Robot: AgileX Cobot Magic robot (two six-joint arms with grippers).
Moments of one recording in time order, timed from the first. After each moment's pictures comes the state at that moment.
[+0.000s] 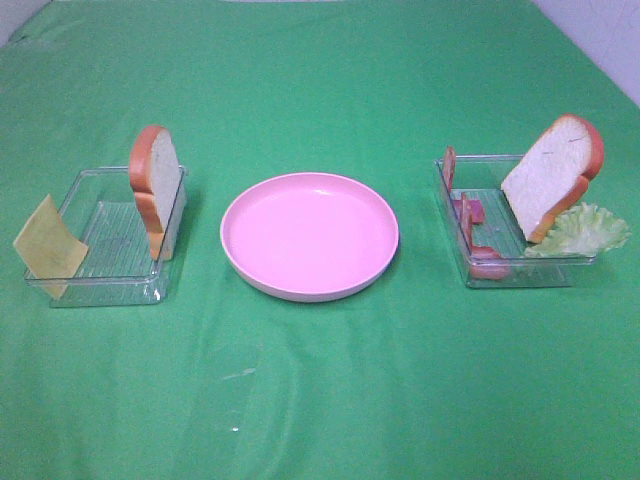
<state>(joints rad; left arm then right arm) 0.07 -0.01 -0.52 -0.15 1.09 0.08 0.00 0.57 -0.57 -0.05 0.93 0.03</state>
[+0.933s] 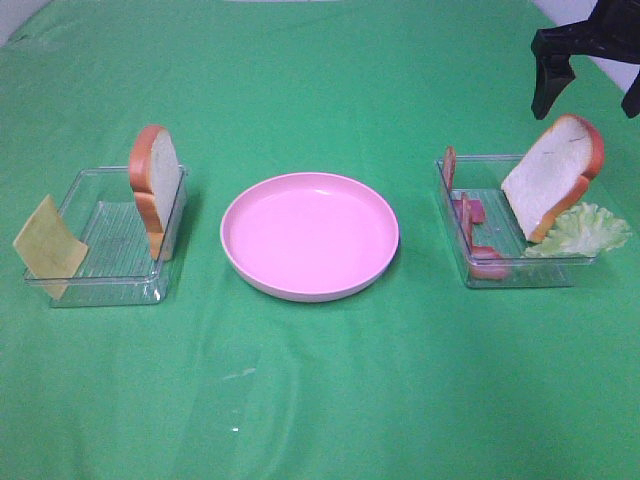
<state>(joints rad) 0.07 -0.01 -0.52 -0.15 1.09 0.08 0.00 2.04 -1.83 -0.01 1.17 -0.04</state>
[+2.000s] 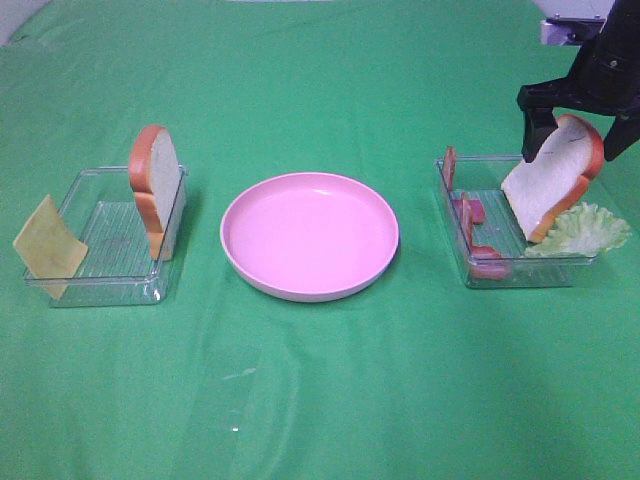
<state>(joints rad) 0.07 -0.01 -0.52 -0.15 1.09 0.08 -0.03 2.20 -1.84 0.00 1.09 -0.06</state>
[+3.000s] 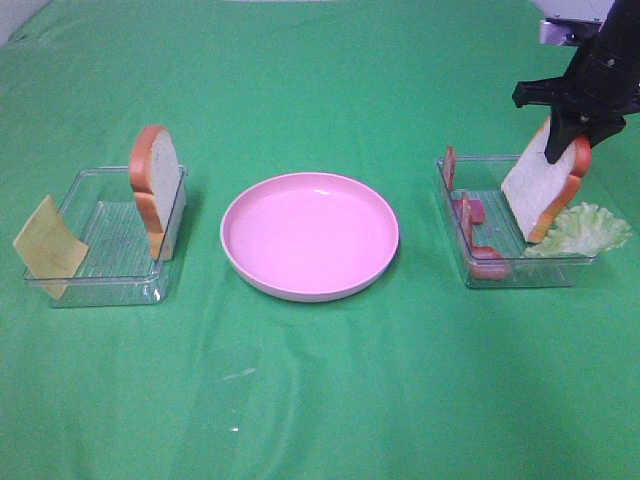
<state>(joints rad) 0.07 -0.01 -0.52 -0.15 1.09 0.08 -0.03 2.20 -1.84 0.05 1.11 -0.05</state>
